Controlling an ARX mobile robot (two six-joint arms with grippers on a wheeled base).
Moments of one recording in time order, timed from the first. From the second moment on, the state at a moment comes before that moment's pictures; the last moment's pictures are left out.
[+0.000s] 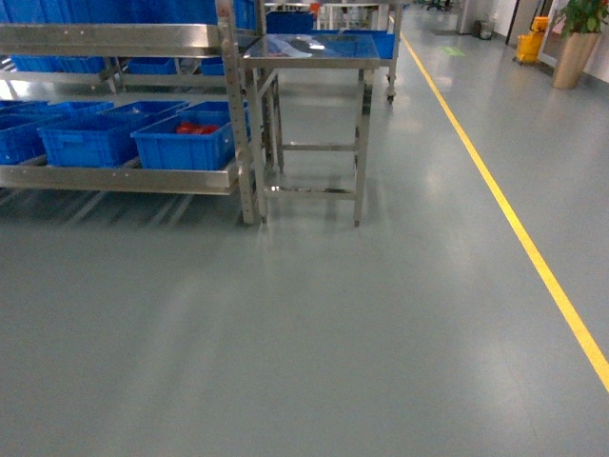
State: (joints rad) left arm -0.33 0.25 0.30 -0.13 -0.43 -0.08; right arm 0.00 0.00 0.01 0.00 0.00 0.00
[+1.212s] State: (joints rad) left arm -0.33 0.25 0.30 -0.13 -0.43 -0.09; right arm 0.00 0.00 0.01 -0.01 0.00 0.00
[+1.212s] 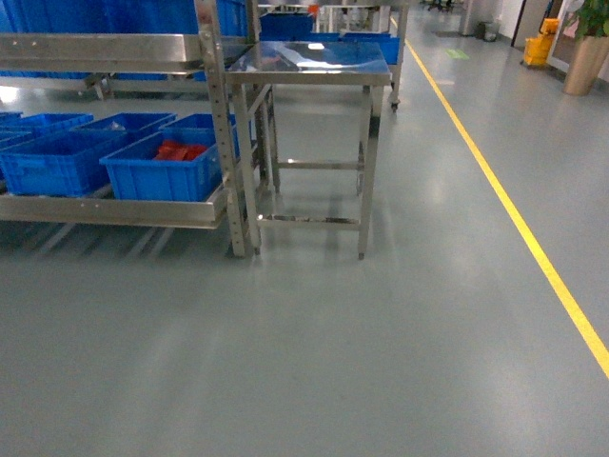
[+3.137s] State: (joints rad) left arm -0.33 0.25 0.30 -0.13 -0.43 -0.09; right arm 0.00 0.00 0.01 0.00 0.00 0.00
